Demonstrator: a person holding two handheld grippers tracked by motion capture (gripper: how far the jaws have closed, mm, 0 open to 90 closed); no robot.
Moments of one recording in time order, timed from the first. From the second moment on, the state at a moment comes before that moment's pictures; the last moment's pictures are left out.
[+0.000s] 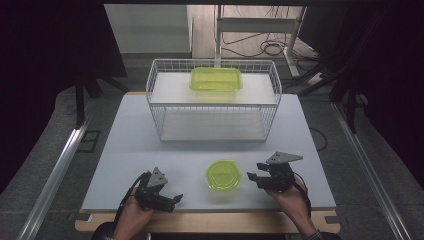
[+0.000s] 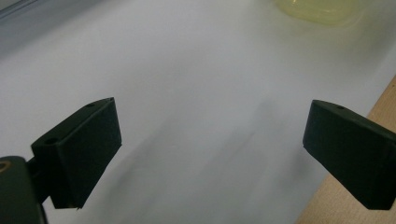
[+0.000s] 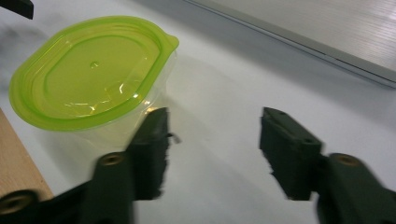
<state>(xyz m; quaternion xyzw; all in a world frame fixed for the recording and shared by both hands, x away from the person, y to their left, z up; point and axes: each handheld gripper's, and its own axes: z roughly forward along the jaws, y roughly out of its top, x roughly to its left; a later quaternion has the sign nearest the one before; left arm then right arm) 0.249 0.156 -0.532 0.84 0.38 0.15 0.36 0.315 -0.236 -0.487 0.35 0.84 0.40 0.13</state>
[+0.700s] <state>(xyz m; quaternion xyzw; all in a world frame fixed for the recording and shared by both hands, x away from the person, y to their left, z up) 0.248 0.155 -0.532 0.84 0.37 0.15 0.35 0.319 -0.233 -0.490 0.35 0.82 0.43 0.10</state>
